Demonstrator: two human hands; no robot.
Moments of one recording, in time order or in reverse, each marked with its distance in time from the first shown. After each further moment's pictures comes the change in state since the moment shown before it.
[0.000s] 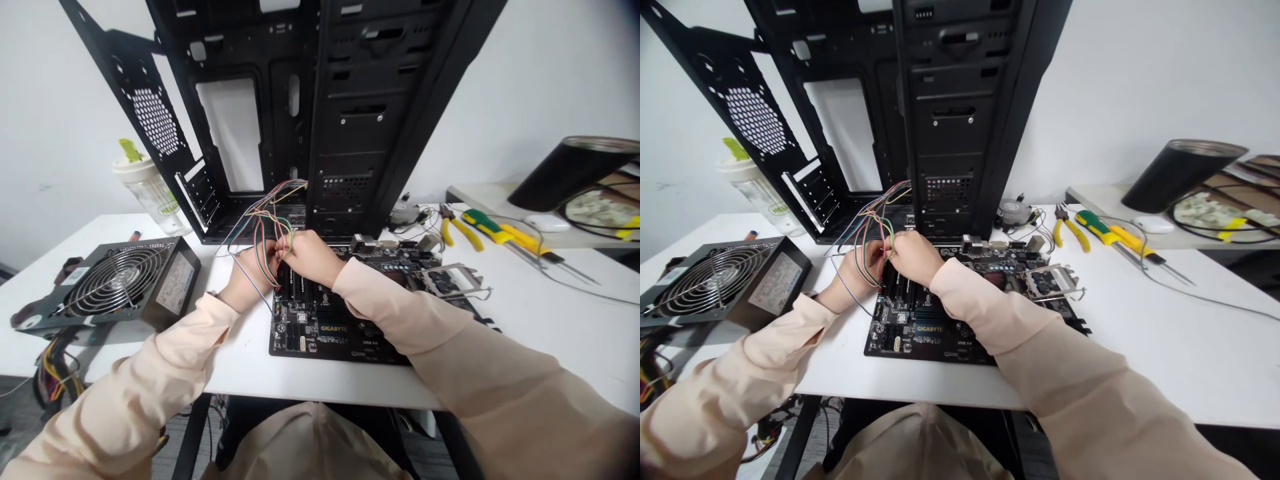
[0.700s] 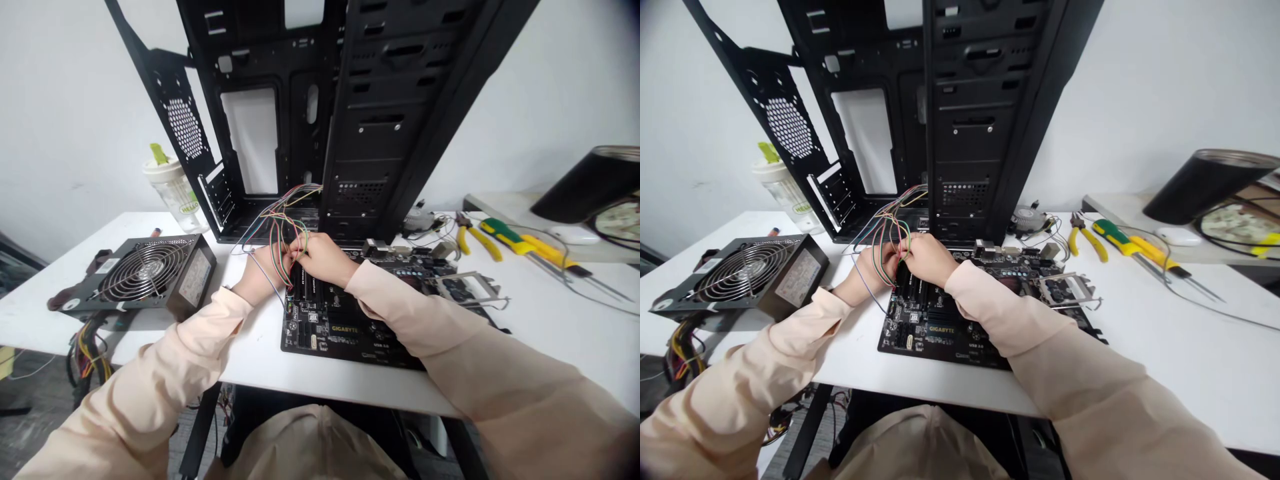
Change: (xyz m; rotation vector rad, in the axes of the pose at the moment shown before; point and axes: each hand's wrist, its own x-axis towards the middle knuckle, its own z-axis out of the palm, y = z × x) left_hand -0.005 0.010 -0.016 0.038 -0.074 0.000; right_hand 0.000 0.005 0.004 0.098 0.030 -0.040
